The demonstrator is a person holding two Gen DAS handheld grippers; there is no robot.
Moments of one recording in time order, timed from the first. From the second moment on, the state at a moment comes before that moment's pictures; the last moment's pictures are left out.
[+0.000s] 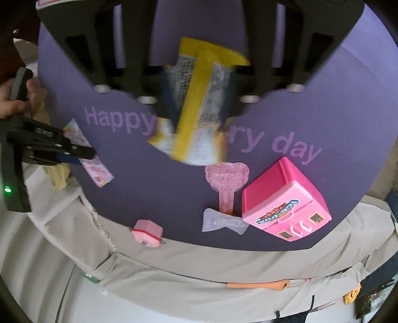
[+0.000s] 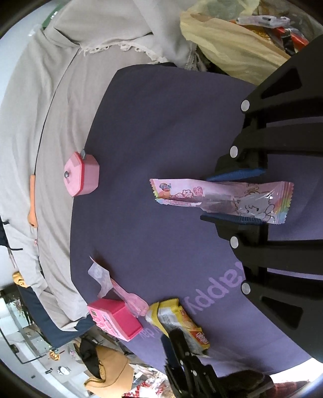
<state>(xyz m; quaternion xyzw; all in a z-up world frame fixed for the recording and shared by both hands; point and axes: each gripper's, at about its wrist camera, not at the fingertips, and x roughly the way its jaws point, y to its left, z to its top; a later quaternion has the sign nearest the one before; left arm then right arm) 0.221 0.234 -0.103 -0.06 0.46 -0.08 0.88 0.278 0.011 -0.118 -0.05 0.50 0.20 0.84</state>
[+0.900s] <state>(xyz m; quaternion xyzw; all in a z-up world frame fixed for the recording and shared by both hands) 0.234 0.223 -0.114 -0.01 0.47 -0.09 0.88 0.276 0.000 -0.095 -0.08 0.47 0.18 0.86</state>
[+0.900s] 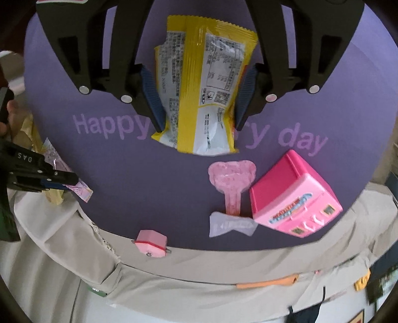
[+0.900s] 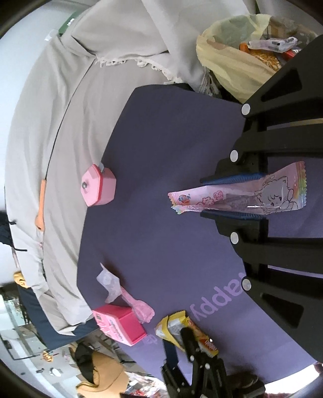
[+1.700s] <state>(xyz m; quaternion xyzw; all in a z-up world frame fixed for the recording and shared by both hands) 0.199 0.205 0.048 -0.06 0.33 -0.08 0.94 0.223 -0.086 0.028 -0.01 0.33 0.19 0.92</state>
